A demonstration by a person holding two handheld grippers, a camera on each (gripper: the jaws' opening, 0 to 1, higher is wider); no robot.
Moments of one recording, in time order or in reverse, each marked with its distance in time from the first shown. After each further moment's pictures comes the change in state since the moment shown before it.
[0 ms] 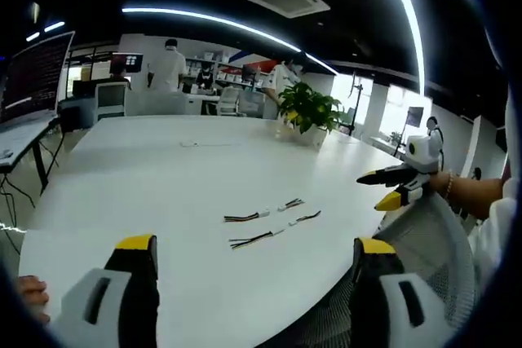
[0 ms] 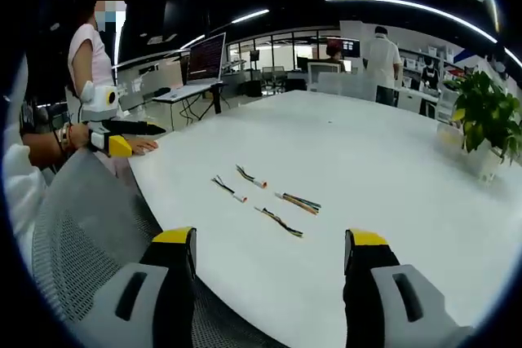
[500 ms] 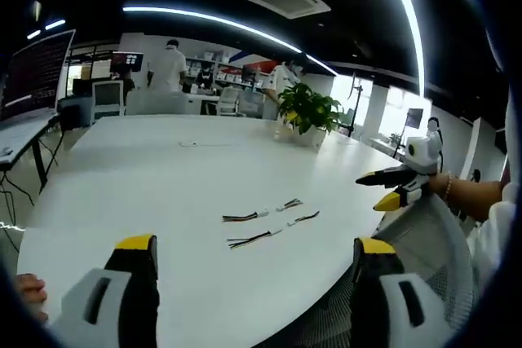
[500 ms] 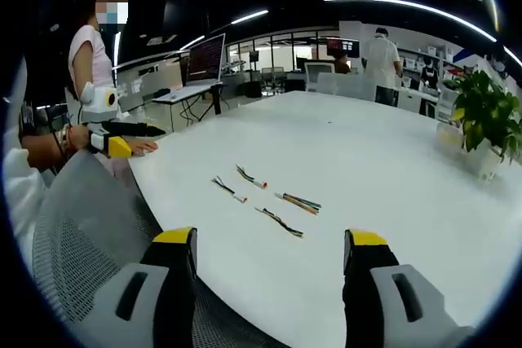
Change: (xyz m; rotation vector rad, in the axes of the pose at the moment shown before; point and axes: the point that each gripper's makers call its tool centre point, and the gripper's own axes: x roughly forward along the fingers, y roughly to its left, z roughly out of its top) left arm 0.000 -0.001 0.000 -0.006 -0.001 -0.003; right arm -0.001 0.000 0.000 0.002 -0.003 -0.003
